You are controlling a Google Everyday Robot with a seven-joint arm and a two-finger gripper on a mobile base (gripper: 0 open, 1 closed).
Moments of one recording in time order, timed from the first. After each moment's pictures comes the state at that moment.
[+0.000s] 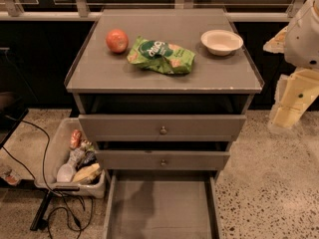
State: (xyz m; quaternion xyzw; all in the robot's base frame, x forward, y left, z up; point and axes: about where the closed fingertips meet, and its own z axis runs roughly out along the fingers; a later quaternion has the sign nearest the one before) arm 0.438 -0.217 0.976 -0.60 0.78 -0.03 0.16
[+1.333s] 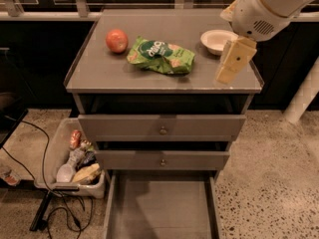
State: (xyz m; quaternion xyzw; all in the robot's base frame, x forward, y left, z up) arm 0.556 -0.151 0.985 -0.61 0.74 -0.02 0.28
